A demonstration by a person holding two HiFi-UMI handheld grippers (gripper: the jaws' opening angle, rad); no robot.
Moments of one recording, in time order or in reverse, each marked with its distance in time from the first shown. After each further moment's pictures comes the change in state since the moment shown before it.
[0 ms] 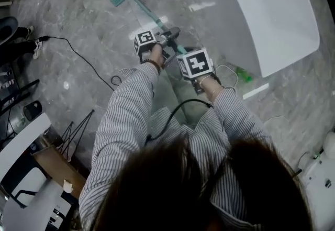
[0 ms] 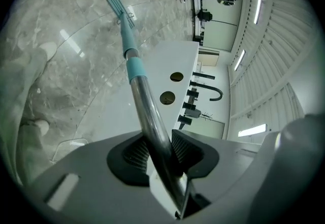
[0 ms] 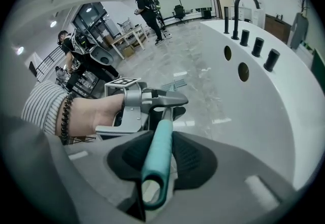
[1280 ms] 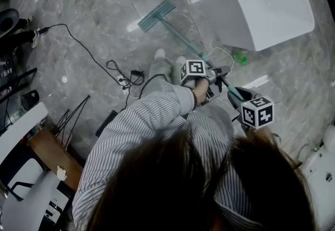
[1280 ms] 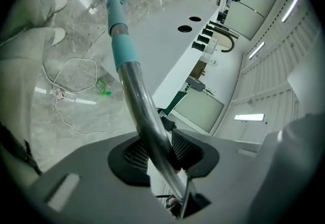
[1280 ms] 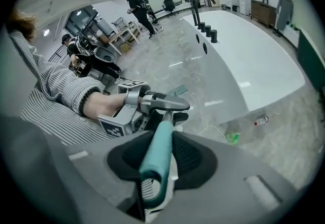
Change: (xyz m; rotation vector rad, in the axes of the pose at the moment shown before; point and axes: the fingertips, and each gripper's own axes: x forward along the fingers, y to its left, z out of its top) left arm -0.015 0.014 -0.407 -0.192 0.356 -0.006; right arm -0.252 -0.028 -0.277 0.104 0.084 0.025
